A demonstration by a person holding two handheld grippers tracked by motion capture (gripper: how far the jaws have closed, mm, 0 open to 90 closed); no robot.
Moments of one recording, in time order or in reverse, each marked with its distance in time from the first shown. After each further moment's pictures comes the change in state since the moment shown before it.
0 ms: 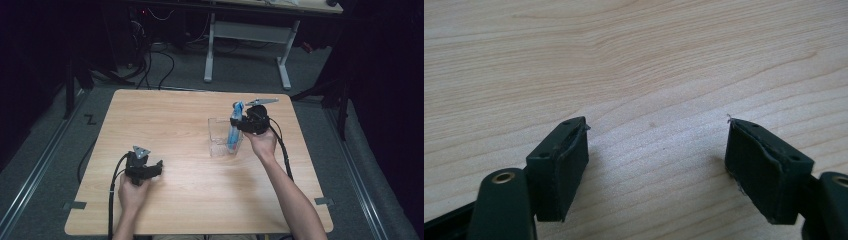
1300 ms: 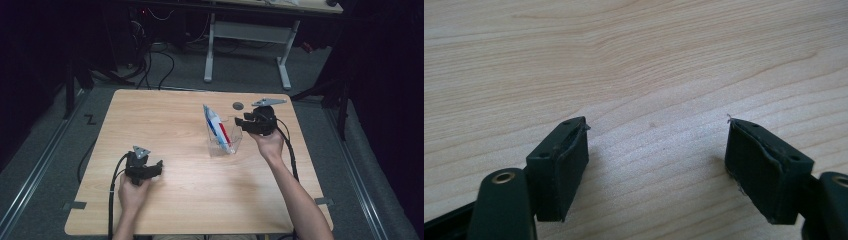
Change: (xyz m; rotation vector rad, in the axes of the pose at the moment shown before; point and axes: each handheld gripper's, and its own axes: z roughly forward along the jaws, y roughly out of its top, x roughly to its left) left arm 0.000 0.000 0.000 0.000 0.000 0.000; right arm 0.002 0.000 -0.027 -0.042 -0.040 -0.052
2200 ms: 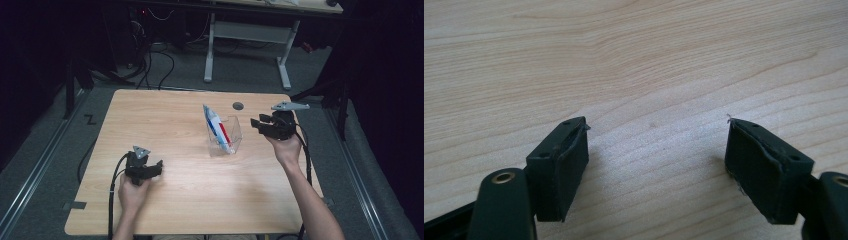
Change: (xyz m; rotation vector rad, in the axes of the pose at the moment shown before) left arm 0.000 0.000 0.000 0.000 0.001 0.000; right arm -0.018 -0.016 -0.046 -0.055 -0.038 0.017
